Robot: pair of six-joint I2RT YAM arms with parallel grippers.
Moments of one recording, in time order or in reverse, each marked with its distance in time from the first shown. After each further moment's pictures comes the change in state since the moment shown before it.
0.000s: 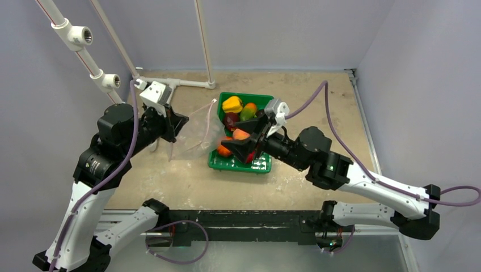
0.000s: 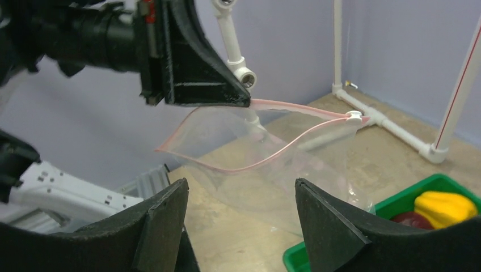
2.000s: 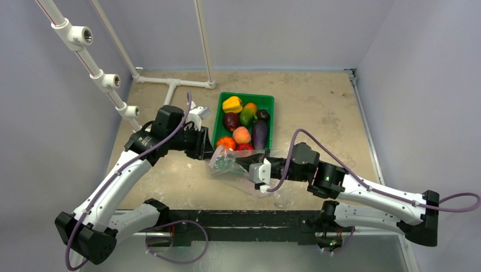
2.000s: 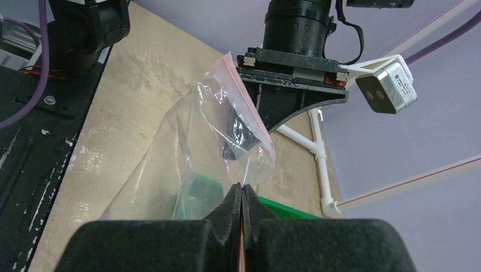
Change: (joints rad) left arm 0.008 0.173 -0.346 0.005 0.419 -0.207; right arm -0.022 -0.097 -0.283 -0.075 -0.319 -0.888
